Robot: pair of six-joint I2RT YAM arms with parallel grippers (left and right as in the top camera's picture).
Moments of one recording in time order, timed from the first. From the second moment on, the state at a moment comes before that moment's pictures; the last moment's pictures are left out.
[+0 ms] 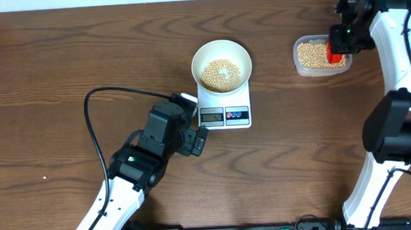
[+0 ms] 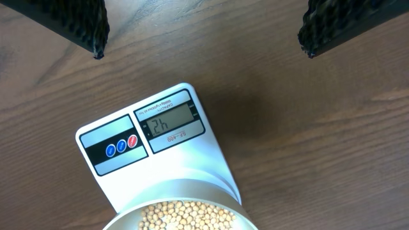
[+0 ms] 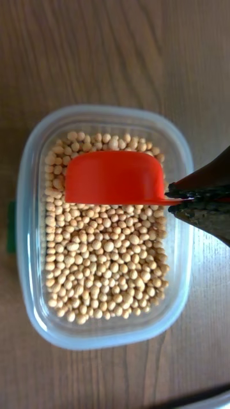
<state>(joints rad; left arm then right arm) -0.49 1.09 0.77 -0.54 -0.04 -0.02 -0.11 2.15 2.00 -1.18 -0.06 -0.08</state>
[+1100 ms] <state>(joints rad) -0.49 1.09 0.77 -0.54 -0.04 -0.02 -0.32 2.20 2.00 -1.20 -0.61 -0.13</state>
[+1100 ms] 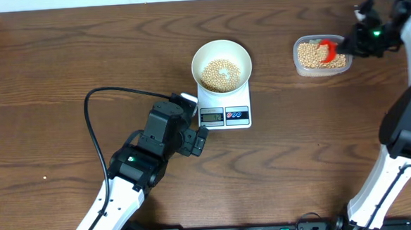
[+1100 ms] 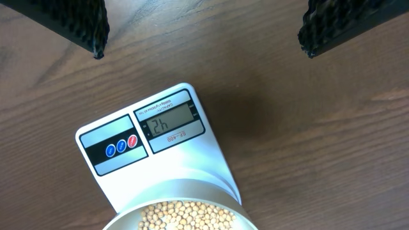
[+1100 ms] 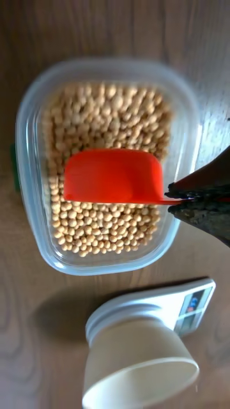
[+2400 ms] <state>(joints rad) -0.49 1.09 0.77 -0.54 -0.04 -0.02 -0.27 2.20 2.00 -1.27 -1.22 -0.24</state>
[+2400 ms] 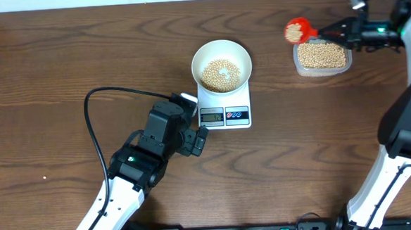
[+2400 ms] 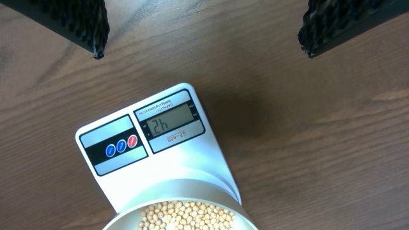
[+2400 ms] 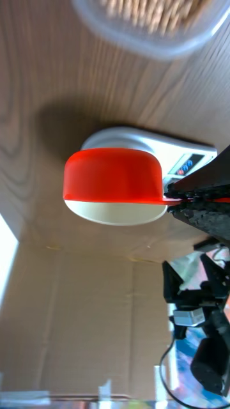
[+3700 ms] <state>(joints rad) -0.49 1.09 0.77 -0.54 -0.04 -0.02 0.22 2.19 2.09 -1.27 -0.78 -0.20</state>
